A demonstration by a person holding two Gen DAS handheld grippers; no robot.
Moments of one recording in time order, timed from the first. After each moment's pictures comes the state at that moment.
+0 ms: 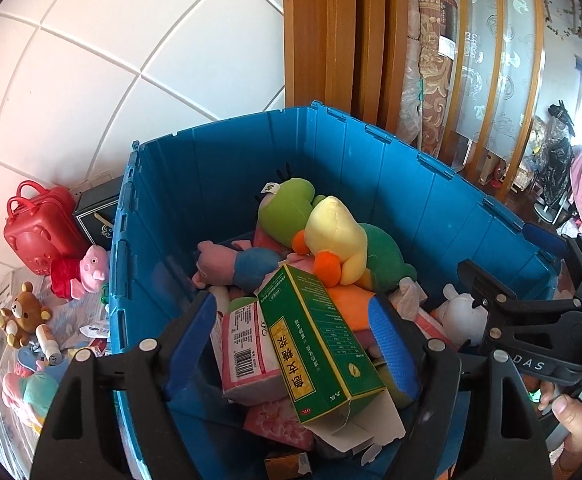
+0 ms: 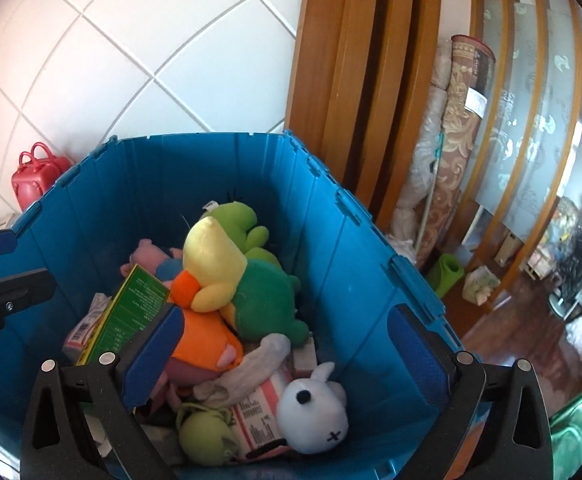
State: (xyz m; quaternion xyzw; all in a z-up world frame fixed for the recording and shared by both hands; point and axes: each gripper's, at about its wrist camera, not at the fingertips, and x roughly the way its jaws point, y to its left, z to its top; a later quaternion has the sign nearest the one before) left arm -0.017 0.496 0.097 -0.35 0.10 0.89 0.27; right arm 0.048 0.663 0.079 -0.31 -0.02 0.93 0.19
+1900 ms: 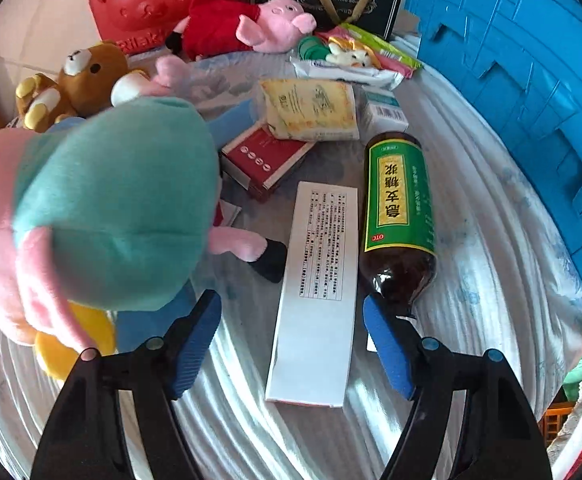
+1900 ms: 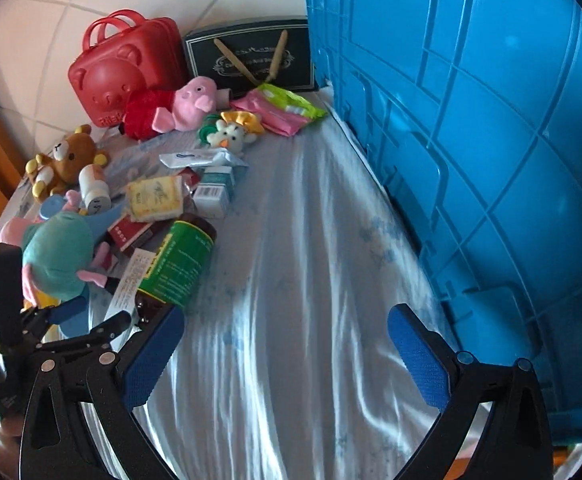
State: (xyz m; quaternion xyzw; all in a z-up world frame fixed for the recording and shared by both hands) left arm -0.153 0.091 -0.199 -0.53 0.06 0.83 0.17; right arm -0.070 0.302 -0.113 -0.47 0.09 0.87 0.13
